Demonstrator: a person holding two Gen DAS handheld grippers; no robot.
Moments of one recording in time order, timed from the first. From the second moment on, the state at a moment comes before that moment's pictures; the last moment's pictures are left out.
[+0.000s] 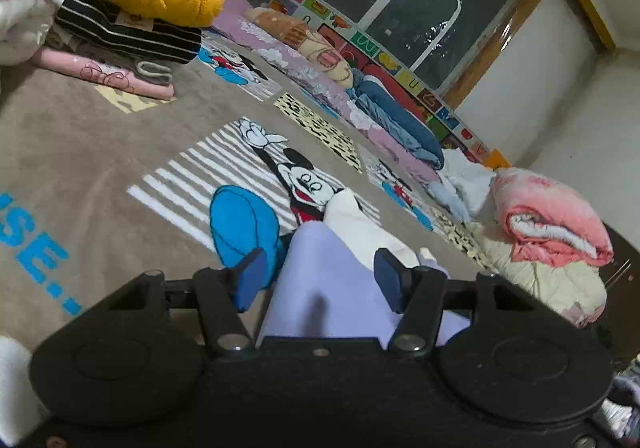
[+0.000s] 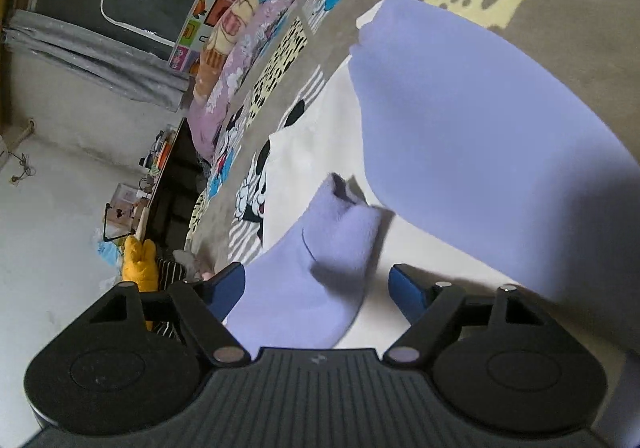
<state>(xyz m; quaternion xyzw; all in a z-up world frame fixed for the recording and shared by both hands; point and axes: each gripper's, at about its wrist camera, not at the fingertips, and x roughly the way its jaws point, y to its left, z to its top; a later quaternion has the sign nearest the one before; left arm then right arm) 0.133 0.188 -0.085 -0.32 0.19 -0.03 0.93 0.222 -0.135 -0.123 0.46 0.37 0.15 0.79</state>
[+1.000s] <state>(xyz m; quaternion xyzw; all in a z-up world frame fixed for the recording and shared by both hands) 0.134 0.152 -0.102 -0.19 0.33 -0.05 0.92 0.257 -0.132 -0.037 0.38 0.29 0.20 0.85</state>
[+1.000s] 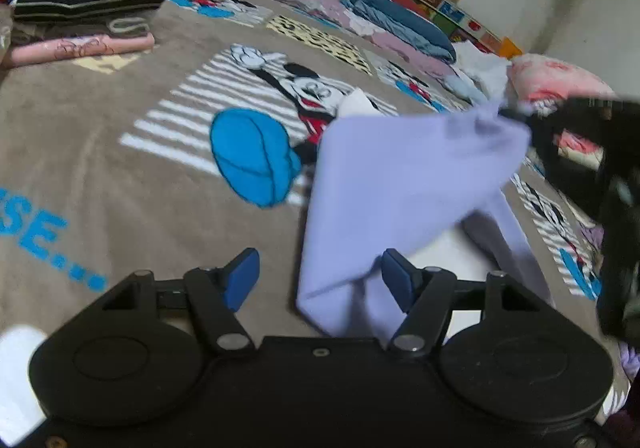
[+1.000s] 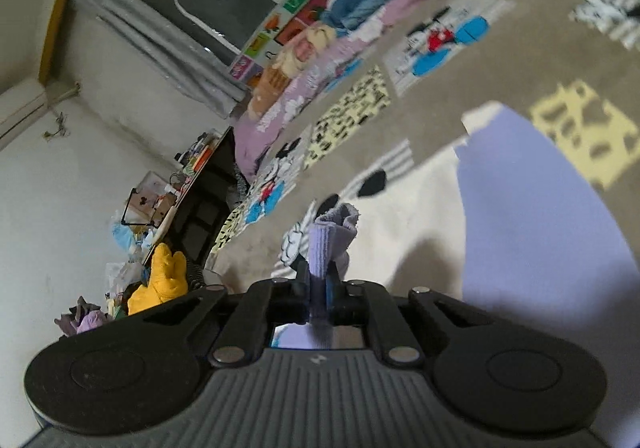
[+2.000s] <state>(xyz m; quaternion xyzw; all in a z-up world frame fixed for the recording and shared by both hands) 0.103 0.001 -0.123 0.24 0.23 -0.08 0.94 0.221 -0.266 -0.004 0.40 0.22 0.17 0.87</state>
